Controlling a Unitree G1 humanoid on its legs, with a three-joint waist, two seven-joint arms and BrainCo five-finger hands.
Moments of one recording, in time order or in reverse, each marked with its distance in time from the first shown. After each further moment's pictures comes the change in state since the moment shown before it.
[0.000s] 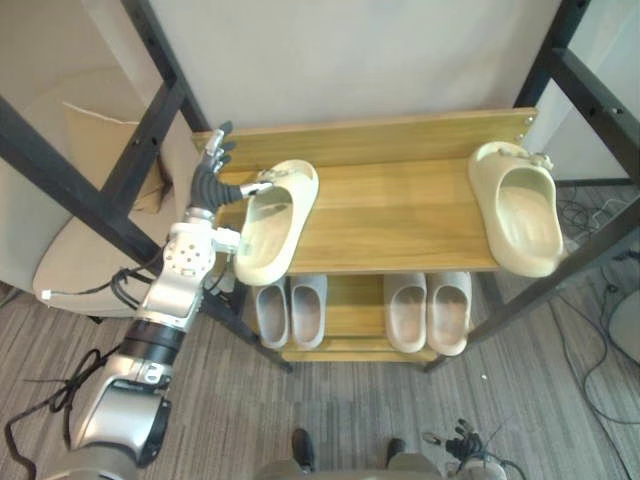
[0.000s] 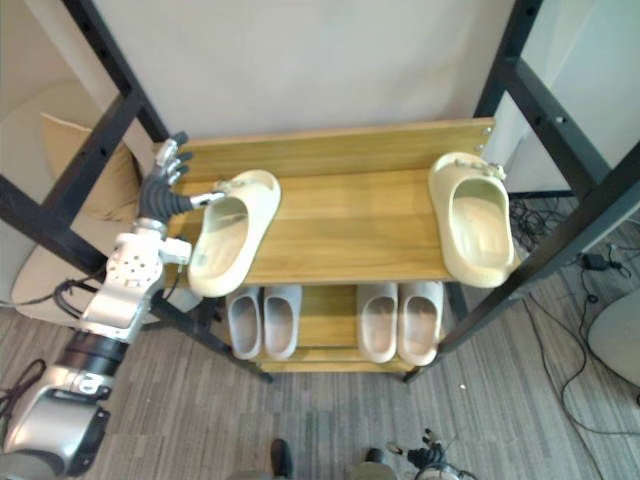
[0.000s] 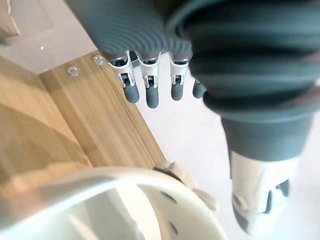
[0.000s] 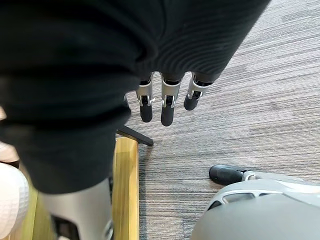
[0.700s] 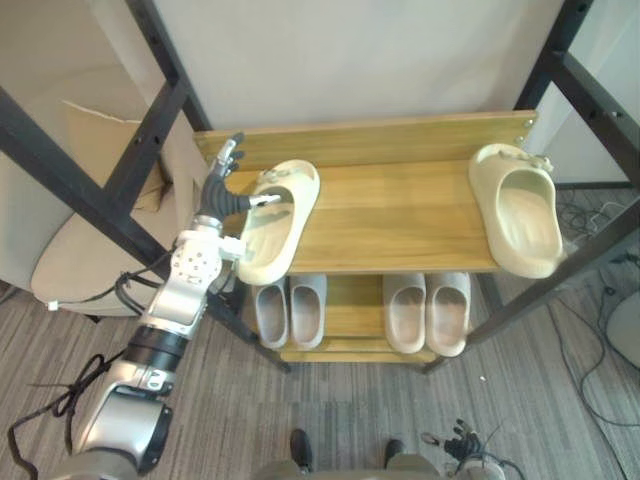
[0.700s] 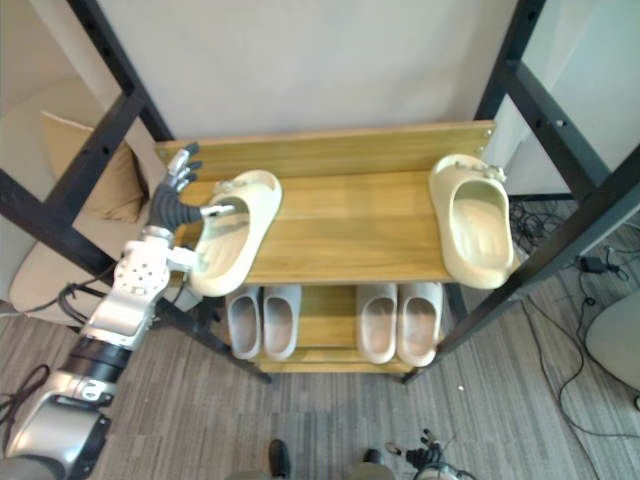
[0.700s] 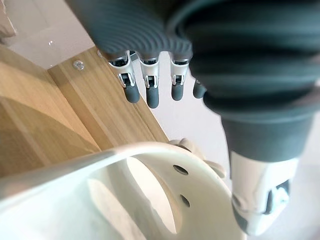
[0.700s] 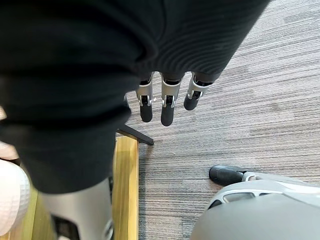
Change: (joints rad) left arm -0.014 0.000 -0.028 0.014 0.079 -0.001 -0.024; right arm 0.000 -0.002 -0.002 0.002 -0.006 0.000 0.001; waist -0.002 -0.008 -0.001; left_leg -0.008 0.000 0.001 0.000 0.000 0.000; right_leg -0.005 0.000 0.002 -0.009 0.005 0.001
